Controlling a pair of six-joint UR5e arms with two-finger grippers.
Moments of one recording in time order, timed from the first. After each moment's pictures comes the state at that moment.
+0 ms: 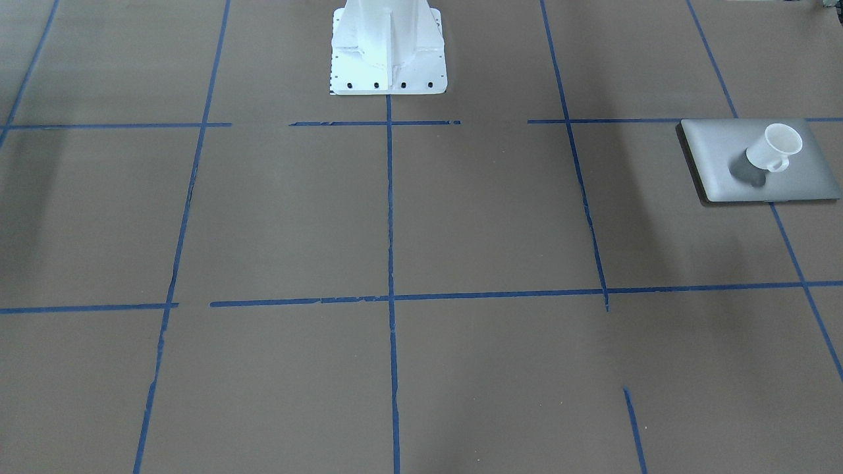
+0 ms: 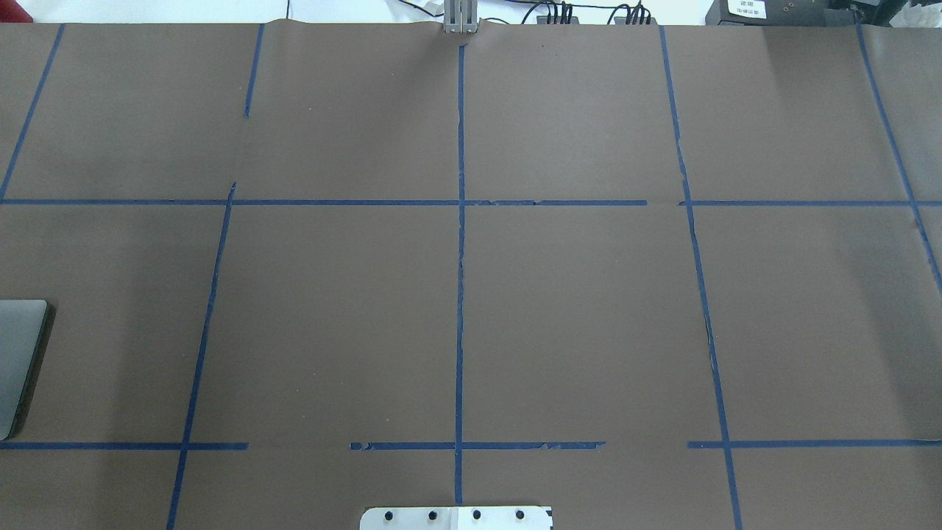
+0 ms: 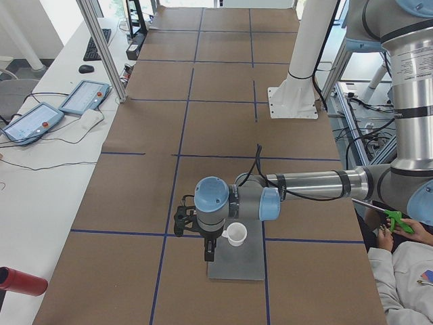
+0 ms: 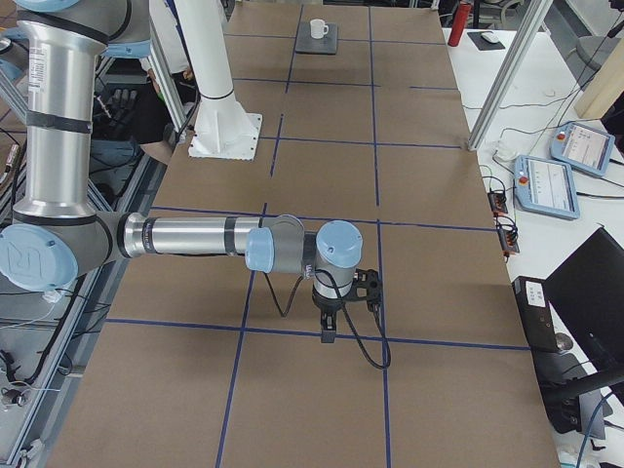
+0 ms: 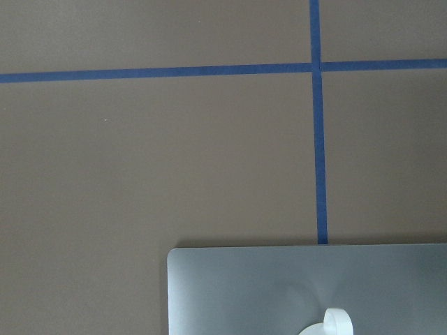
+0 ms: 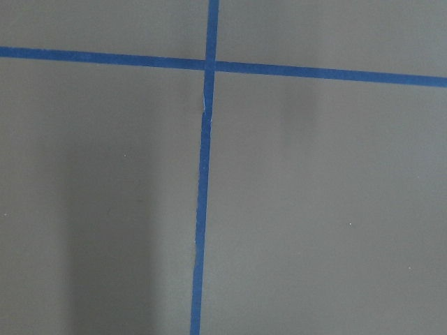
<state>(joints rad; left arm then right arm) -1.62 -1.38 -1.71 -1.63 -2.32 0.05 1.54 -1.71 1.75 -1.64 2.28 -0.04</state>
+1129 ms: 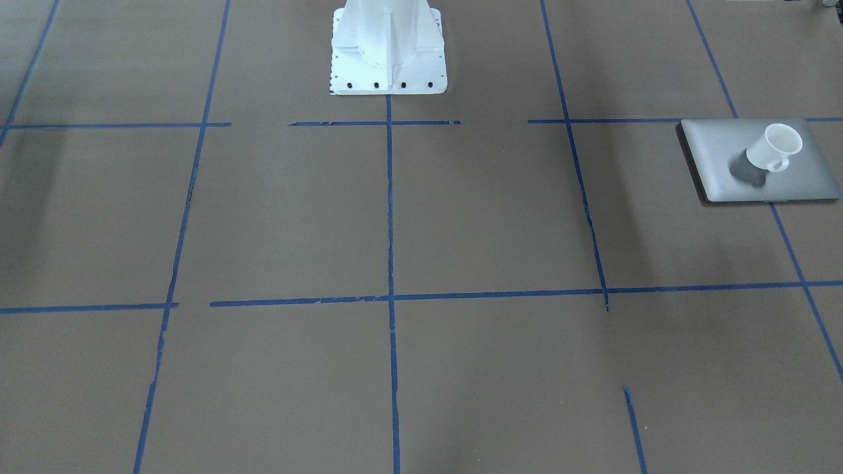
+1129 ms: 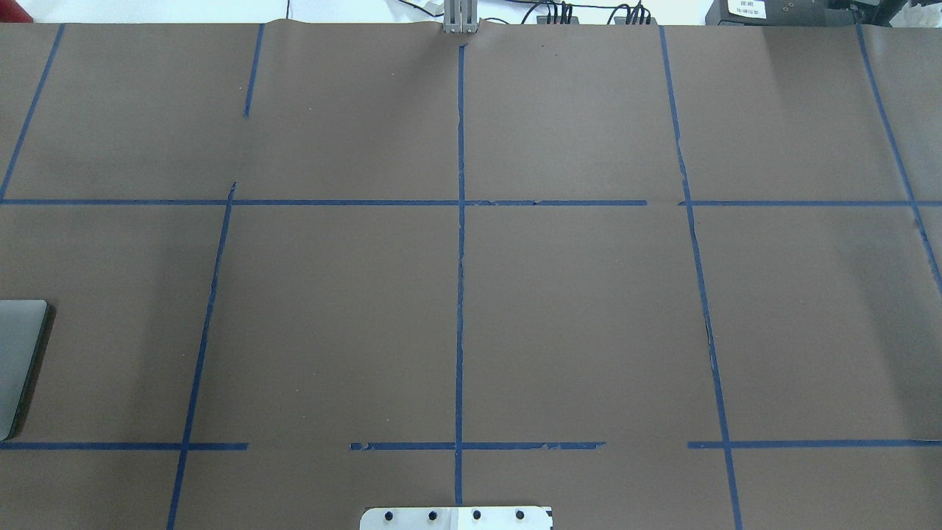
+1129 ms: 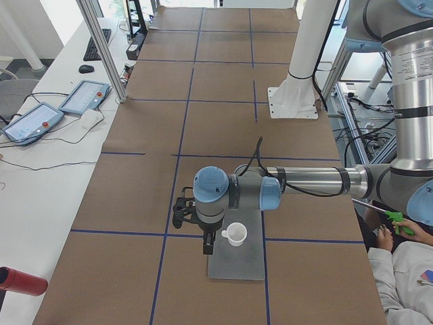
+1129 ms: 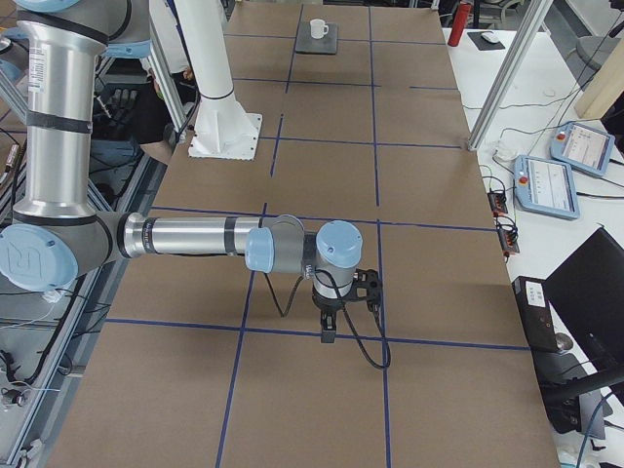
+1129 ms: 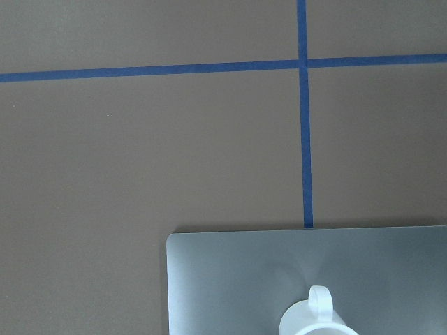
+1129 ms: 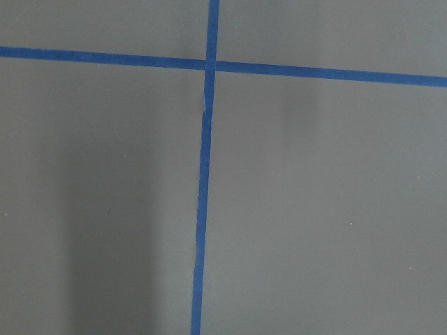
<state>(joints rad) -1.63 -1.38 -1.76 -1.59 -2.32 0.08 1.54 -1.71 1.75 -1.64 2.28 -0.04</state>
